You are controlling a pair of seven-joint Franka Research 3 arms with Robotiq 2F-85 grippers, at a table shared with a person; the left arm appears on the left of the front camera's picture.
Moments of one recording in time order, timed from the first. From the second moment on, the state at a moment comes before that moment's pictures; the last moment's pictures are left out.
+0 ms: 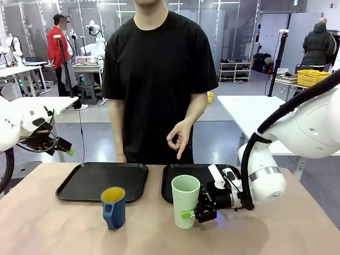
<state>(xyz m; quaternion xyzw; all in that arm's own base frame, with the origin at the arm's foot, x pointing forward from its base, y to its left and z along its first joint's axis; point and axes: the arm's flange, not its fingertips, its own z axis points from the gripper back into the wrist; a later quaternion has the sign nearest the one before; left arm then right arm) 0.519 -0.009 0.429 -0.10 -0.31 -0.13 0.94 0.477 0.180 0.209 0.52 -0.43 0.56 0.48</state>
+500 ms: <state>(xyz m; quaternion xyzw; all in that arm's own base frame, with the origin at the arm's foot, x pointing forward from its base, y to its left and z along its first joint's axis) 0.519 -0.009 0.429 -0.10 -0.31 -0.13 0.94 0.484 0.184 0.219 0.51 -0.44 0.56 0.48</state>
